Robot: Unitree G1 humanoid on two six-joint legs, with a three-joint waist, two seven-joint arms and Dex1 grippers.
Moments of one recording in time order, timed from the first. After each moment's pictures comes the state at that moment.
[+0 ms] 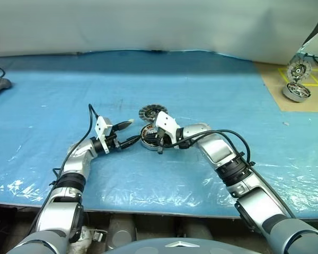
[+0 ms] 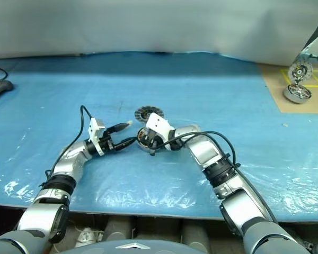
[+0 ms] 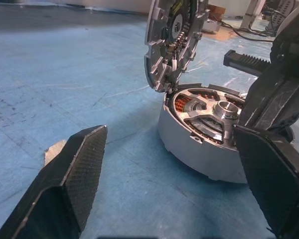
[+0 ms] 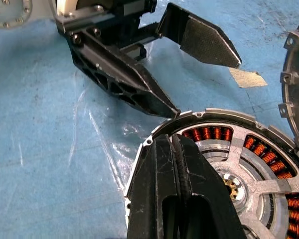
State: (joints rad) left arm -0.51 0.32 0.08 0.78 -0.33 -0.23 -1.19; right arm -0.64 -0.30 0.45 0.17 0.07 0.50 0.89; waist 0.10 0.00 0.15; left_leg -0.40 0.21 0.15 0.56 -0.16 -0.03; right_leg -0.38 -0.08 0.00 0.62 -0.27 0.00
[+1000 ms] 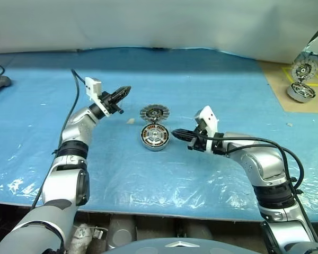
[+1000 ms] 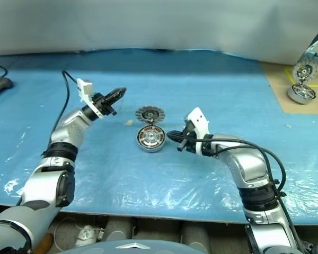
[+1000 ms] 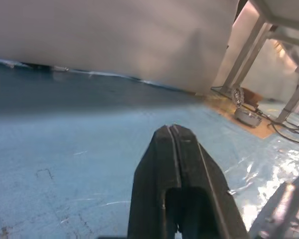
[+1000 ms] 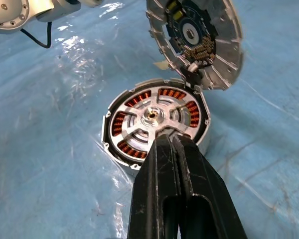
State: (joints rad) left arm -0.83 0.31 0.22 0.89 -0.43 -0.01 -0.98; right arm -0.35 -0.45 0.08 -0.29 0.40 0.88 0.74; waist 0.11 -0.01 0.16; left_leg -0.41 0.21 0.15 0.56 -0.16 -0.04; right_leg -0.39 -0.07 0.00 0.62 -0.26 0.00
